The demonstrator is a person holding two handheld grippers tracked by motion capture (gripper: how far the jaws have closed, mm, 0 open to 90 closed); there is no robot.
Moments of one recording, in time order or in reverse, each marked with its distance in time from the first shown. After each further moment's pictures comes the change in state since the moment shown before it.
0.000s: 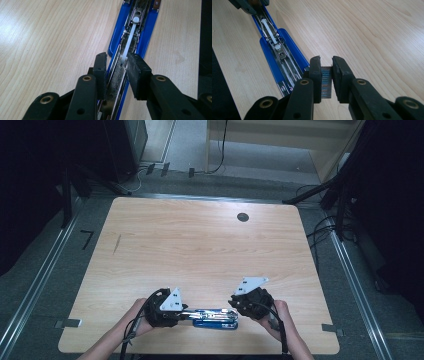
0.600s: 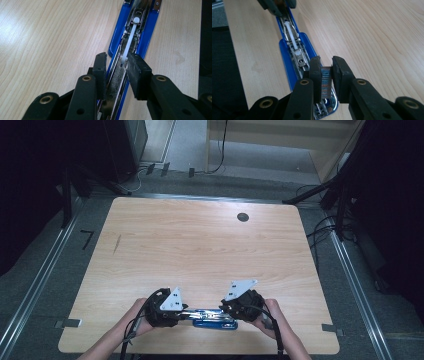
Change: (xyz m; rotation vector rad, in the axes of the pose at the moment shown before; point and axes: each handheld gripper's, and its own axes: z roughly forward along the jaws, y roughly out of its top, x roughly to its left) left arm 0.000 0.000 0.000 -0.002 0.002 -0.002; right arm 0.011 0.009 0.012 -0.006 0.106 -0.117
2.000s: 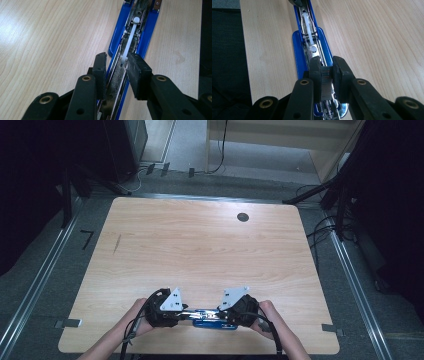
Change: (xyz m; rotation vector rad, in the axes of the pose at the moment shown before) left arm 0.000 0.000 0.000 0.003 0.002 0.002; right arm 0.011 -0.001 0.011 0.031 0.047 -0.135
